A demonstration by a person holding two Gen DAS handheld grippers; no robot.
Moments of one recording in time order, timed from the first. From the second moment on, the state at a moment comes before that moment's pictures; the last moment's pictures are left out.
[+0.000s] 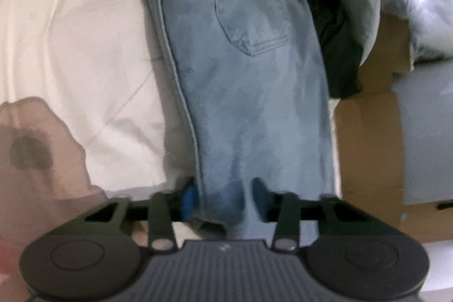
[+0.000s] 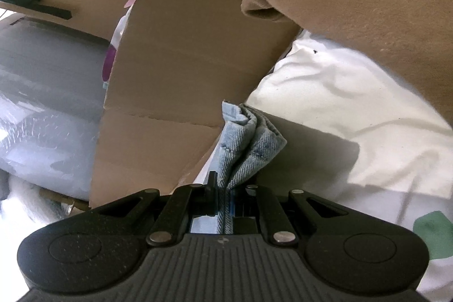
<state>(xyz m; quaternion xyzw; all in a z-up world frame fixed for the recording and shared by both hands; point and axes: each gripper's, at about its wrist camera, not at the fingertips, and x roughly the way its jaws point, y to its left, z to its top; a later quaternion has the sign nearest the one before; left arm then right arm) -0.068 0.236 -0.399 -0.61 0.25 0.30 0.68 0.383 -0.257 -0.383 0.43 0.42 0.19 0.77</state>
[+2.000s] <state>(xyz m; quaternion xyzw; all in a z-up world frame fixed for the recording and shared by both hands) -0.010 0.252 -0.301 -0.39 0.50 0.32 0.70 0.117 -0.419 -0.337 0.37 0.50 0.09 0.78</state>
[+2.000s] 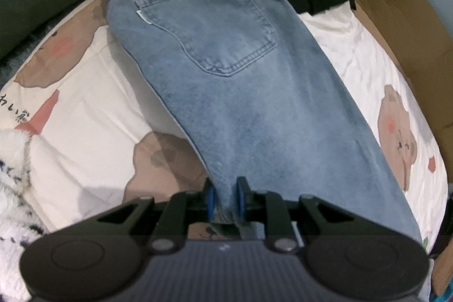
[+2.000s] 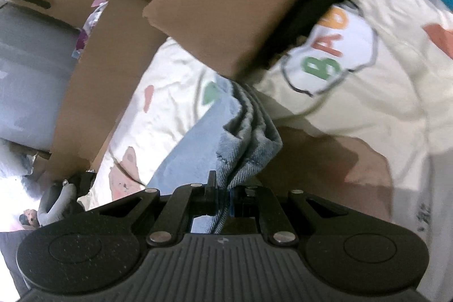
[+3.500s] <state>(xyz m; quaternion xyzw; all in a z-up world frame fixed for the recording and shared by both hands) -0.005 0.271 -0.298 -0.31 0.54 0.37 0.69 0.102 -0.467 -0.385 0.27 0.56 -0.01 0.78</state>
